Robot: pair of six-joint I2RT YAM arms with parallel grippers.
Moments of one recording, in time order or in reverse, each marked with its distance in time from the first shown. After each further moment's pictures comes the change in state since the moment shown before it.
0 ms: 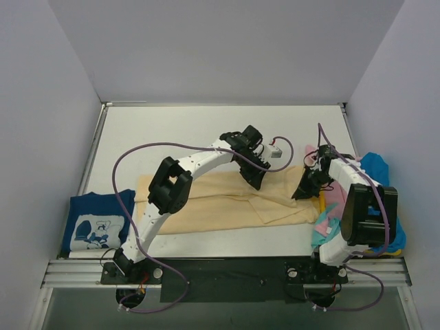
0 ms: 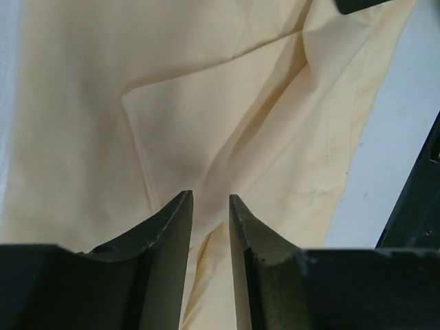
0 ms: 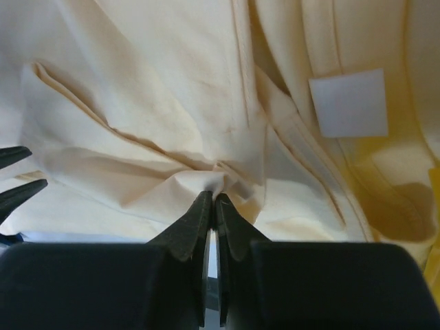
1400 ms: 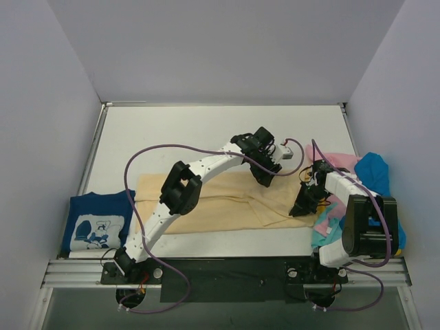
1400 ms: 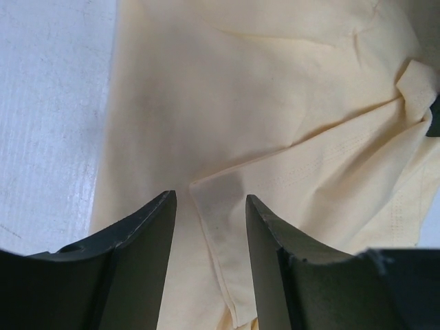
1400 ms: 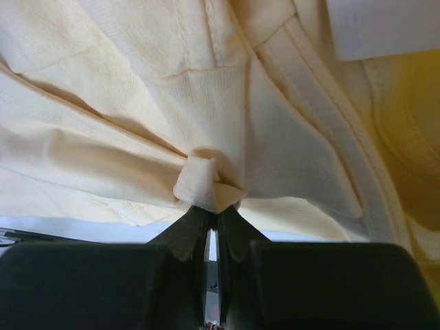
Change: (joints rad) left arm -0.060 0.153 0.214 0.023 -0.132 0.077; right arm 0.042 -0.109 -0.213 0.000 0.010 0.033
